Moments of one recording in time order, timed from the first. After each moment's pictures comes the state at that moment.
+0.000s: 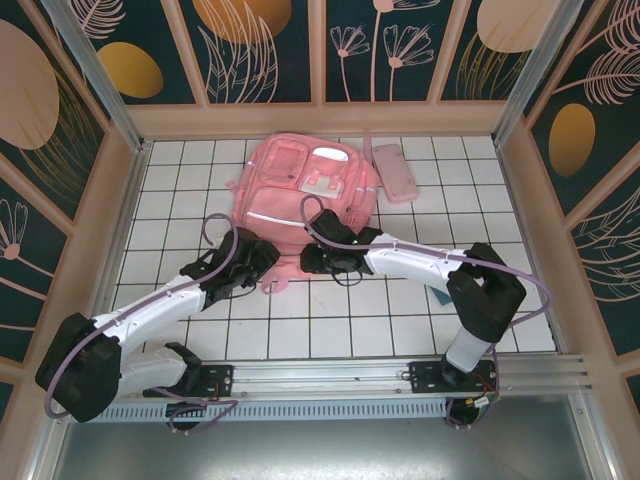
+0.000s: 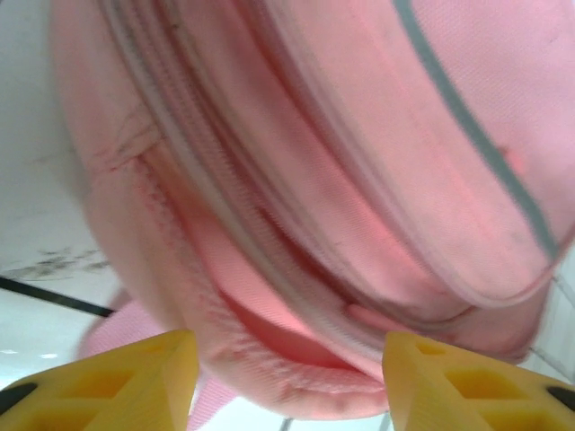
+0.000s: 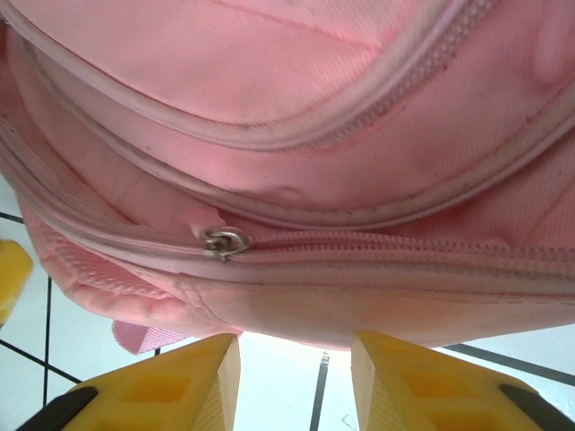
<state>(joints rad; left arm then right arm) -0.61 1.19 0.60 -0.21 -0.05 -1.29 0.91 1.68 1.10 -0.42 -0.04 0.78</state>
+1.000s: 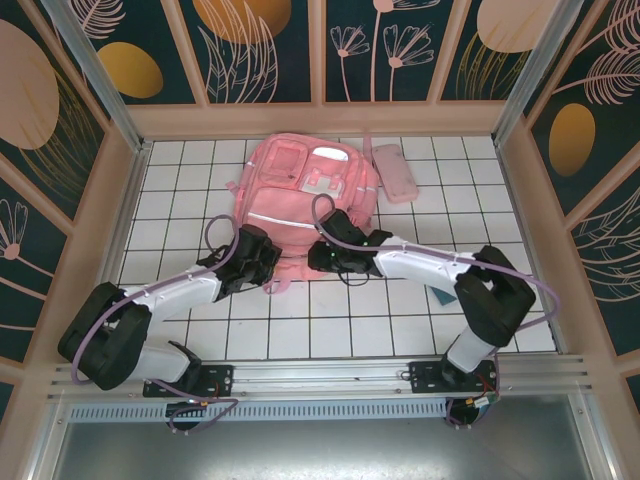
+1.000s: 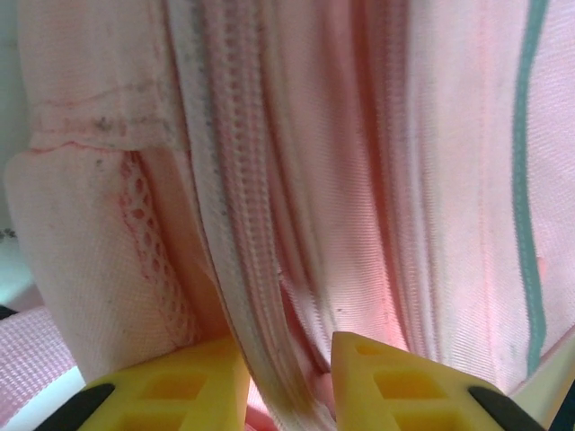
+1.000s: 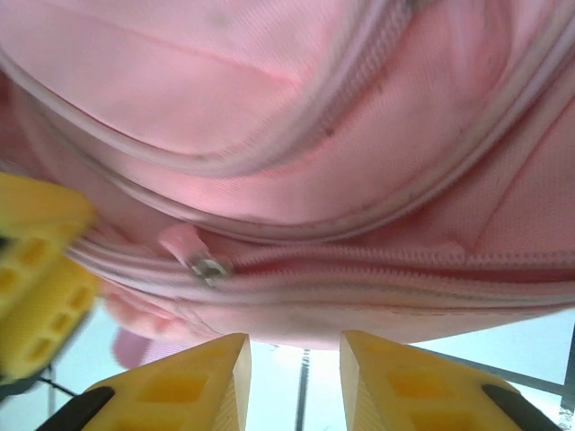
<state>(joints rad) -0.60 1.38 0.59 -0.04 0.00 -1.65 0.87 1.62 1.02 -0.34 -0.04 0.82</state>
